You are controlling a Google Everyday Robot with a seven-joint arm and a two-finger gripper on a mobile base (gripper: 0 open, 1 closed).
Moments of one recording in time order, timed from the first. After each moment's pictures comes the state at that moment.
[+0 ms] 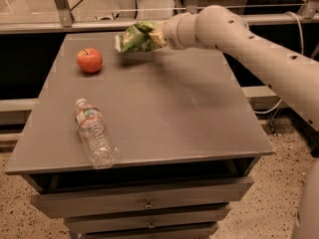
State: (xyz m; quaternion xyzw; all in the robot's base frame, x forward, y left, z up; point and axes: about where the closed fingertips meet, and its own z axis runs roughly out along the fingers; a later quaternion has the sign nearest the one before) arm 0.791 -0.020 0.918 -0.41 0.71 0.07 0.57
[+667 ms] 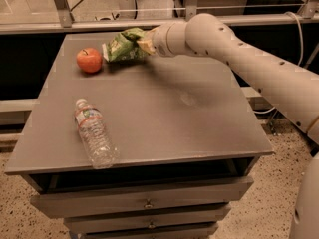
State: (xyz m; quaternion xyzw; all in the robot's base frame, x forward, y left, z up) arm 0.778 0.026 0.899 -0.44 0.69 0.12 0.56
